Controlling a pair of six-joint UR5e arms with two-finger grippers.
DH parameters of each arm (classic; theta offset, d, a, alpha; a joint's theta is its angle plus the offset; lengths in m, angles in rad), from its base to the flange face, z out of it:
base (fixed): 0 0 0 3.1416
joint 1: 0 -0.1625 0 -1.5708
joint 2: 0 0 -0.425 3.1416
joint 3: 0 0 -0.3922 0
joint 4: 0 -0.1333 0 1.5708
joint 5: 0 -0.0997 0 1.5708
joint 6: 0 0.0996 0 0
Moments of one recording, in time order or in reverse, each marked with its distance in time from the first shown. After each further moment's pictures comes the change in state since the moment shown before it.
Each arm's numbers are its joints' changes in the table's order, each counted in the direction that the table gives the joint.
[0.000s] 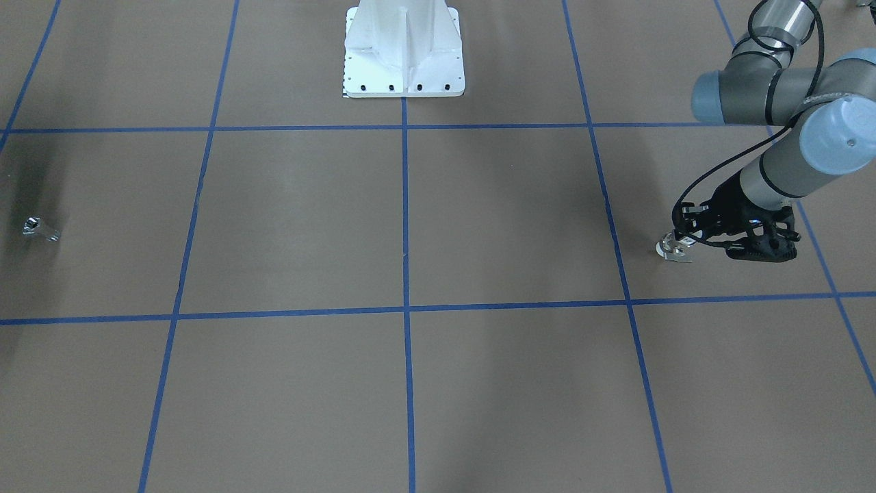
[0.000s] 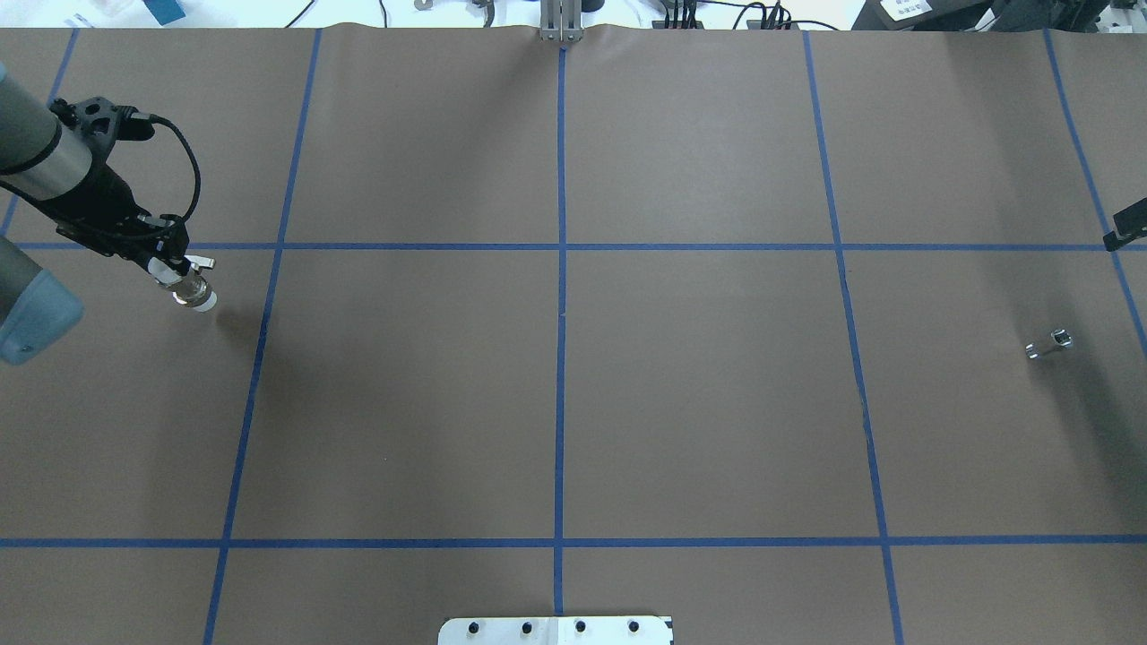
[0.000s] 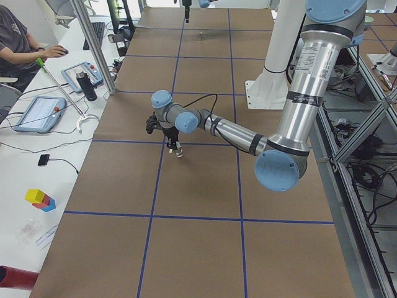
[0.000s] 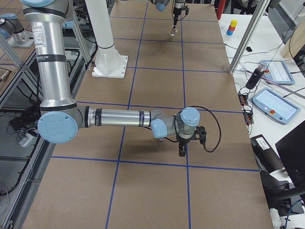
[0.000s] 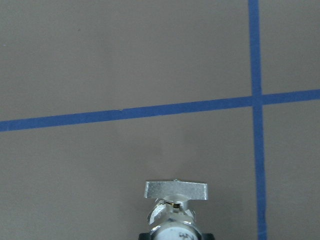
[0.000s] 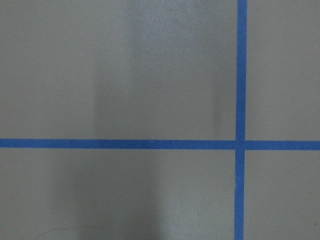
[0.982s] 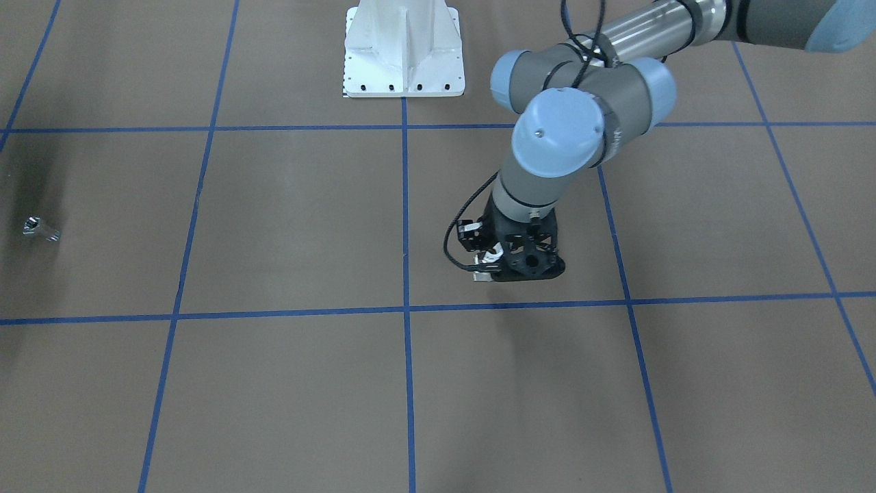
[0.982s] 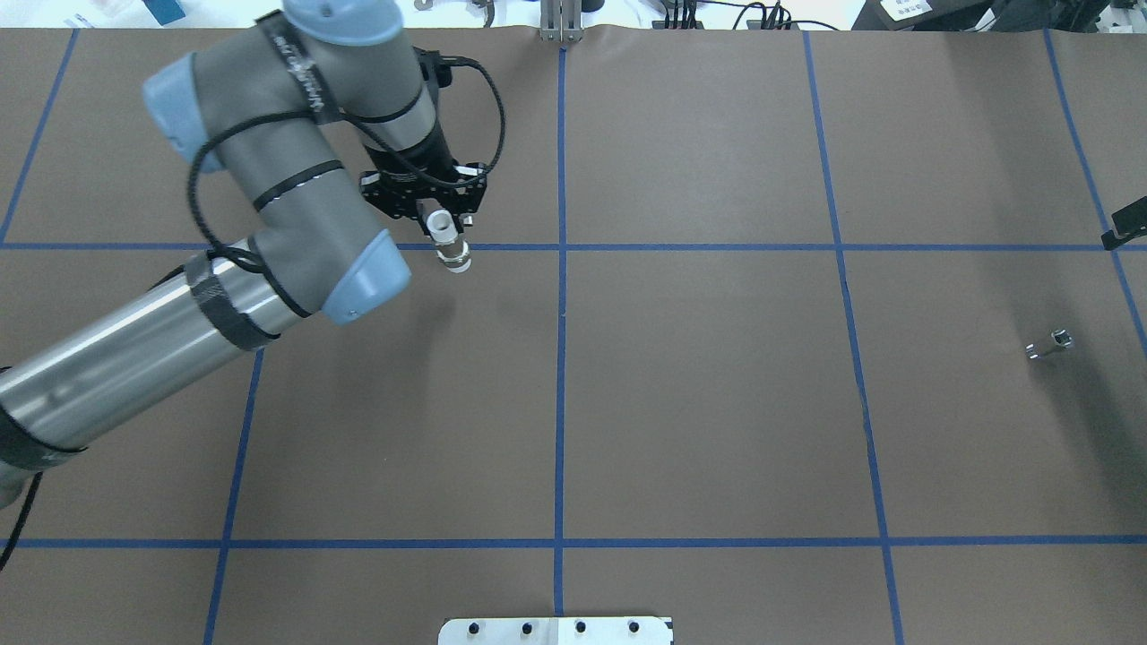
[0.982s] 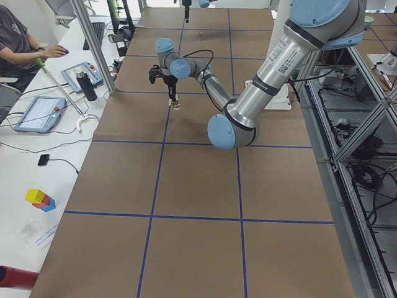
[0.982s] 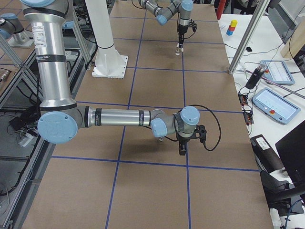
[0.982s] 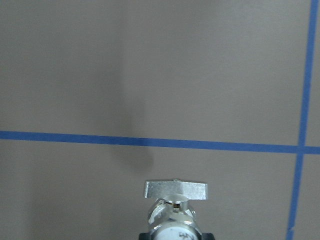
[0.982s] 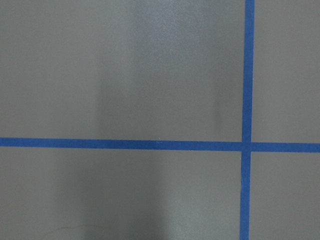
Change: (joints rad) left arm -0.256 -0.628 -0.295 -0.128 -0.172 -0.387; right arm 0.000 -0.003 -0.010 -0.002 -0.005 -0.002
